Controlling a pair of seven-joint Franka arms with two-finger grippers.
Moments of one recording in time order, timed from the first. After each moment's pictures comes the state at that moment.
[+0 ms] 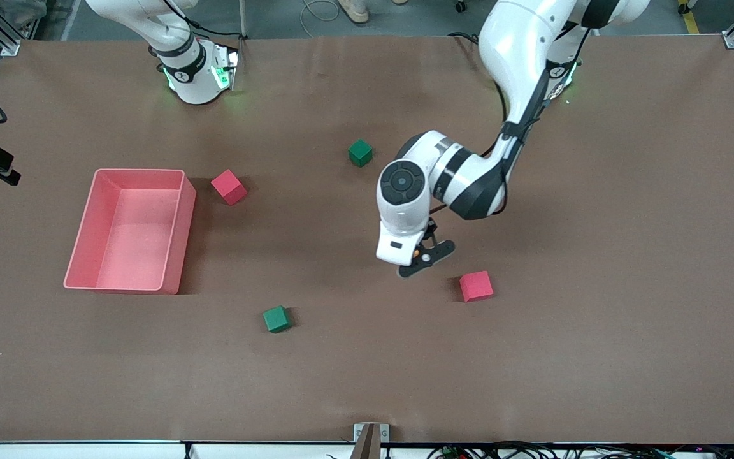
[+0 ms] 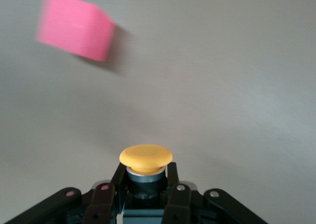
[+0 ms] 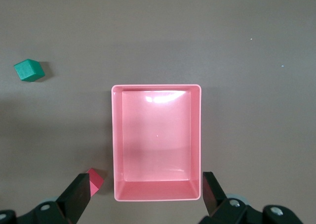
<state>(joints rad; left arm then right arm) -0.70 0.69 0.06 -1.33 0.02 1.92 -1.20 0.15 -0.02 -0.27 -1.58 -0.02 1.64 -0.09</state>
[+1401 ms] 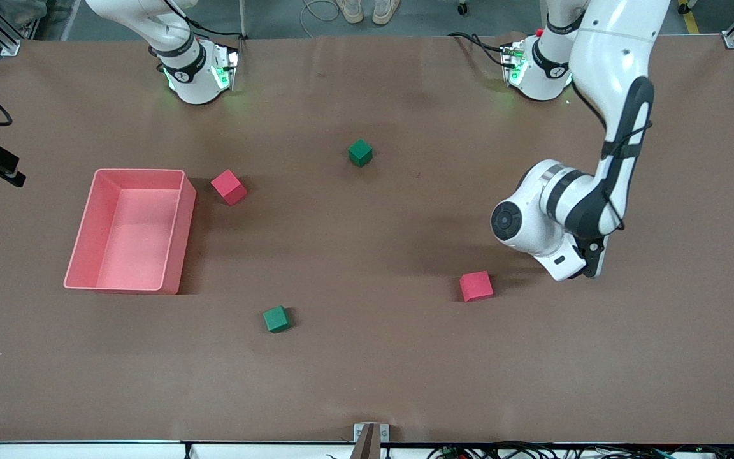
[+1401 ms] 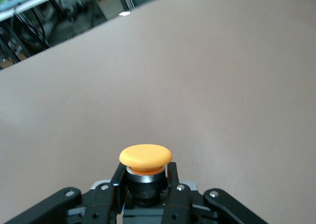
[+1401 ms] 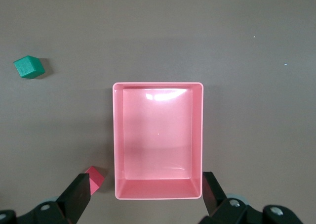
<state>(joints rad) -0.41 0.57 0.09 -1.85 0.88 1.91 -2.06 0.16 -0.02 -0.28 -1.59 -0.02 1.64 -0.09</state>
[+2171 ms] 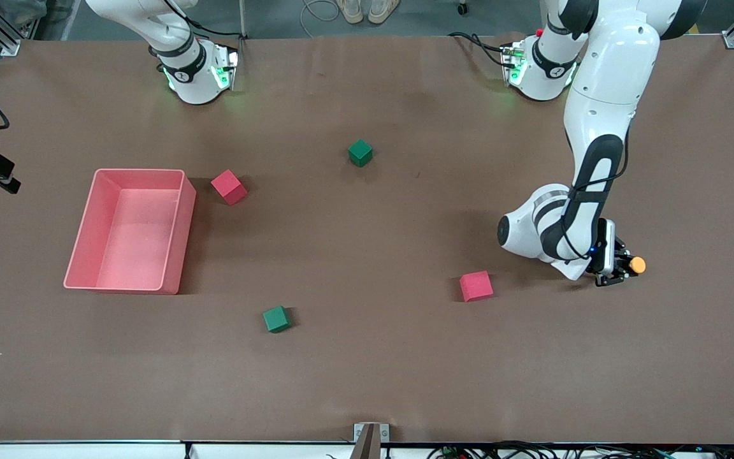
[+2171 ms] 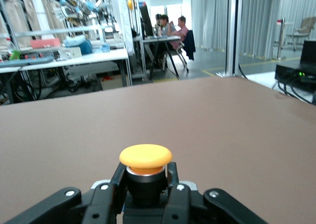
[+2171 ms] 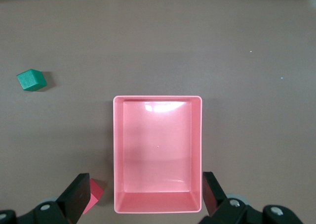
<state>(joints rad) -0.33 0.74 0.09 -1.89 1.35 1.79 -2.55 0.16 -0.02 -0.28 -1.59 -0.02 1.69 -0.09</state>
